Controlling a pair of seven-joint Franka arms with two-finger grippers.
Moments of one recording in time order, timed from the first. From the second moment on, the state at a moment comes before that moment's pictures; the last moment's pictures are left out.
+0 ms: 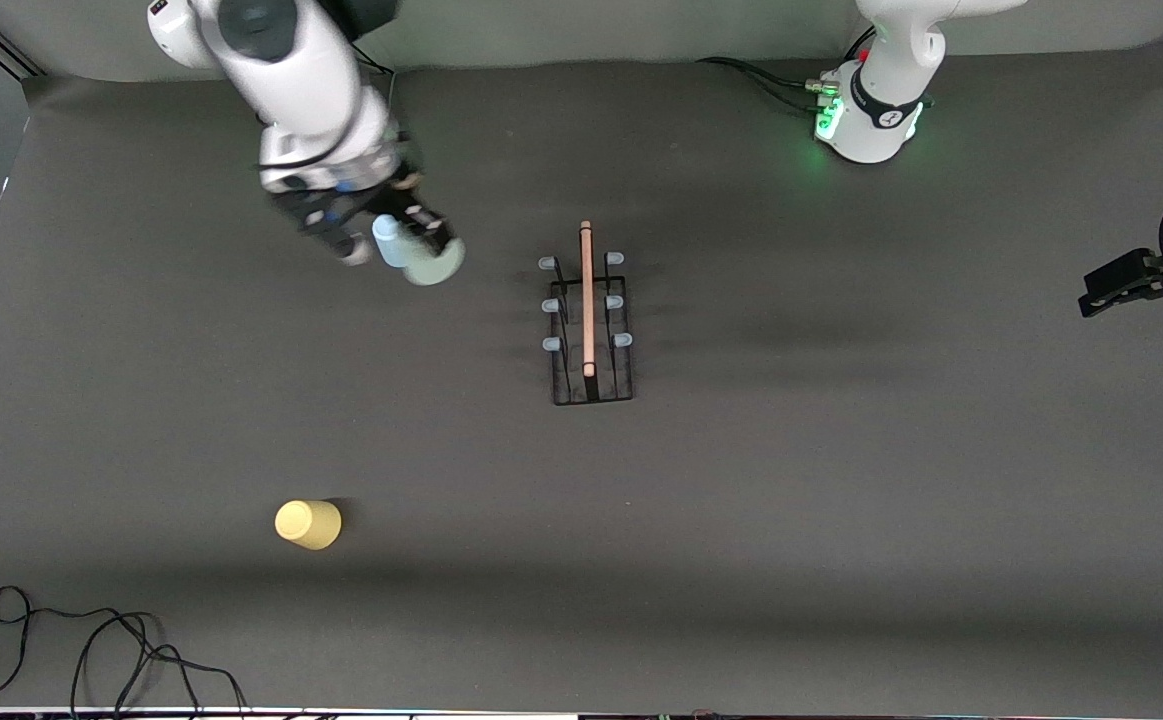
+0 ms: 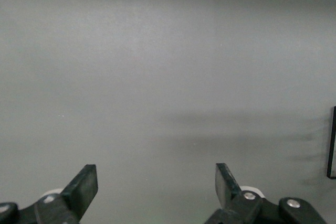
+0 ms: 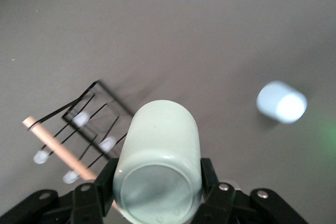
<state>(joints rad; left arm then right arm) 0.07 0.05 -0.02 -1.57 -0.01 1.59 0.04 0.68 -0.05 -0.01 -1.95 0.09 1.89 1.41</state>
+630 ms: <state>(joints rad) 0.03 0.04 -0.03 -1.58 0.00 1.59 0.04 0.86 0.21 -0.01 -1.90 0.10 2.09 1.76</state>
